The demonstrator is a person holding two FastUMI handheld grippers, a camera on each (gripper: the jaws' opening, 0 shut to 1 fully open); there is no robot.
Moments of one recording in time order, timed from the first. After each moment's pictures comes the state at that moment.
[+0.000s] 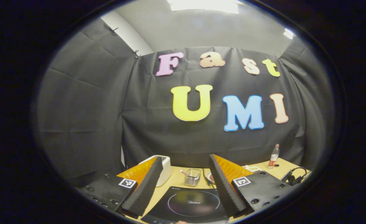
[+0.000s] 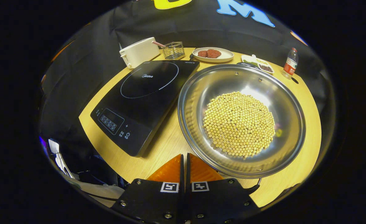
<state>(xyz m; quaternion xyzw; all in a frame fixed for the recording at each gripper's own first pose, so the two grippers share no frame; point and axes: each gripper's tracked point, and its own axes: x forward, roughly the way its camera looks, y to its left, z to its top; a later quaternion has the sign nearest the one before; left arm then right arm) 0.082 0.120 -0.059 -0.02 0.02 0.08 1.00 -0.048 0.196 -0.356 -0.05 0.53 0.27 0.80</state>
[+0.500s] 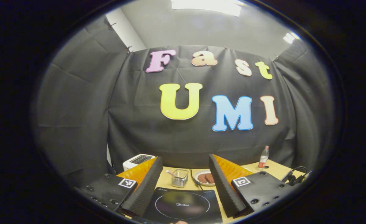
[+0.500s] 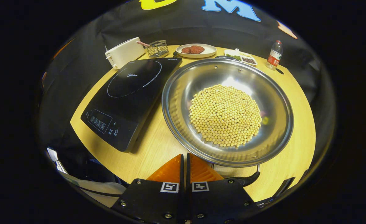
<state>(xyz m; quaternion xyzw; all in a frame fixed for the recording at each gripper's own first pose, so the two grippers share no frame) 0.105 0.101 -0.064 -0.04 0.01 0.03 1.00 -0.055 0.166 -0.357 -0.06 0.55 0.21 0.81</state>
